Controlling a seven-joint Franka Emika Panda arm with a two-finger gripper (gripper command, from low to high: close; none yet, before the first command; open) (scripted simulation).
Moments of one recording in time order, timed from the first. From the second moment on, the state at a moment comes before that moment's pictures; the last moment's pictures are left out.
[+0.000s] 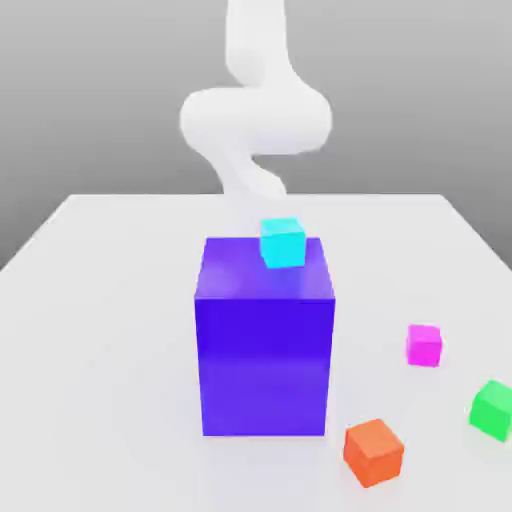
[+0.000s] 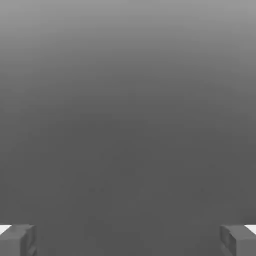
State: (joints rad) arm 0.06 -0.75 -0.01 -2.34 0.03 2.34 0.75
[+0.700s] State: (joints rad) arm 0.51 -0.30 0.07 -2.66 0.21 2.65 0.34
